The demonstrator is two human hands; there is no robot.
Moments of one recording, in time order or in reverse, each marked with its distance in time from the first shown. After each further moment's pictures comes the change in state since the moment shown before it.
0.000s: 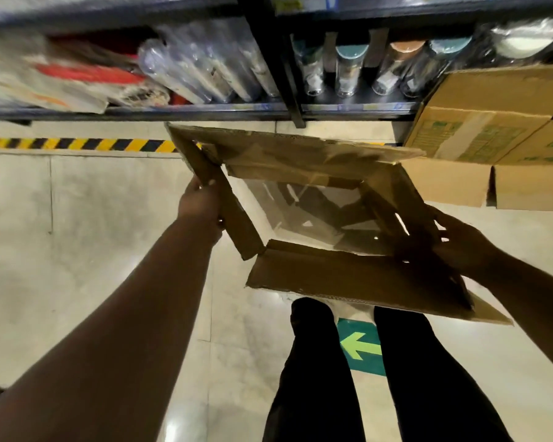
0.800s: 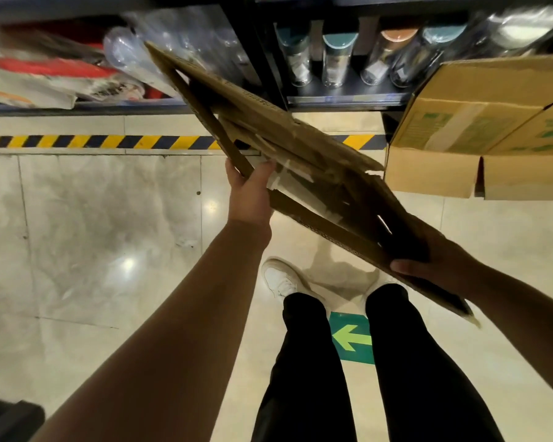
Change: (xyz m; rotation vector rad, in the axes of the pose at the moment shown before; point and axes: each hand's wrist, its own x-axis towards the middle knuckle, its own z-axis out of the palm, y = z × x) left_hand 0.004 -0.016 0.071 -0.058 -0.198 -0.019; right_hand -0.009 -0.015 0.015 -0.066 -0.184 -0.089
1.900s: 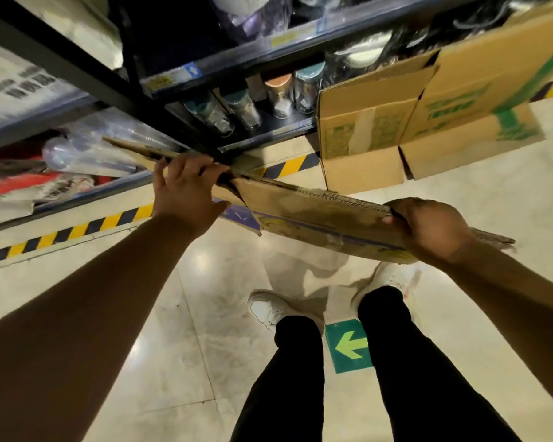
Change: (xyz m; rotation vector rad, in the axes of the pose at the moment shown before) left_hand 0.025 0.058 0.025 1.908 -0.115 1.140; right_hand -0.049 0.040 -0.045 -0.518 0.546 -0.102
